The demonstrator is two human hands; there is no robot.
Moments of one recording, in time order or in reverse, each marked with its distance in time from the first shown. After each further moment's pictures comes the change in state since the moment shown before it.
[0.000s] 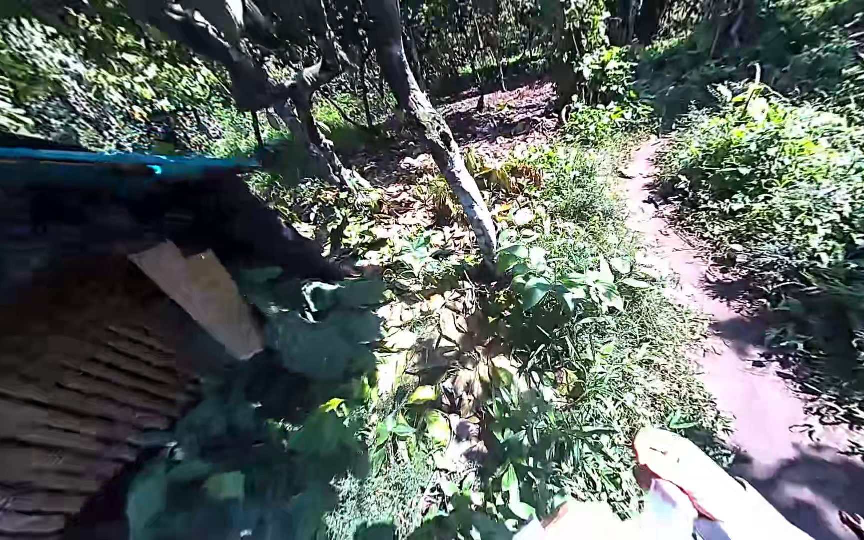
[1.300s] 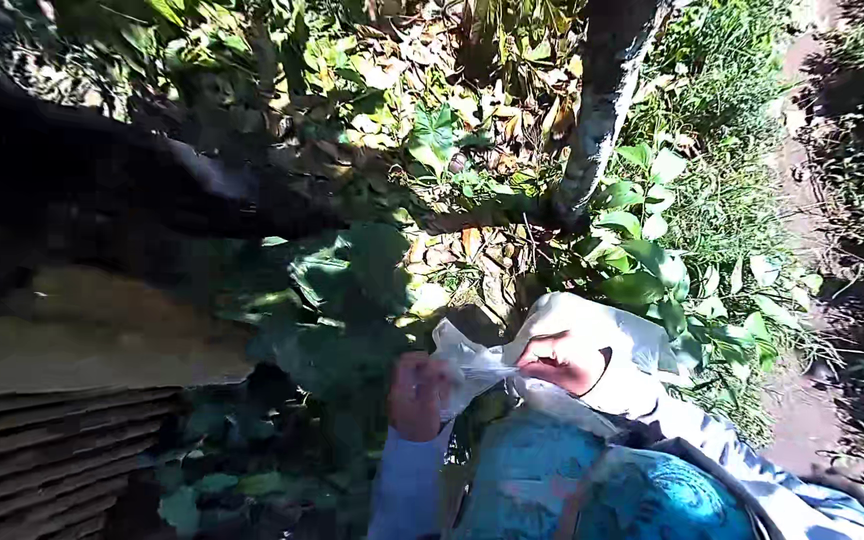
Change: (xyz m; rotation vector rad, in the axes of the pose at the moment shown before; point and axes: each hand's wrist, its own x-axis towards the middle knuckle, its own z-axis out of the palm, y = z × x) left_hand 0.082 -0.508 -0.567 -0.773 1.301 -0.199; right_hand 0.790 -0.036 0.168 -0.444 -0.475 -0.219
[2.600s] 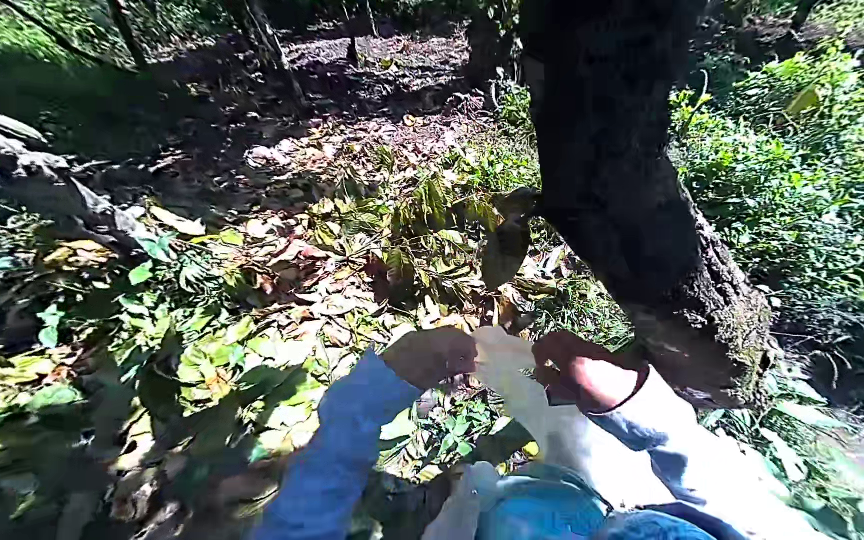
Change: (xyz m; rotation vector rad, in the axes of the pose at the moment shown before) left_hand 0.796 0.035 0.210 0.446 -1.428 0.806; right_hand 0.469 0.042 -0.362 -0.709 0.541 0.532
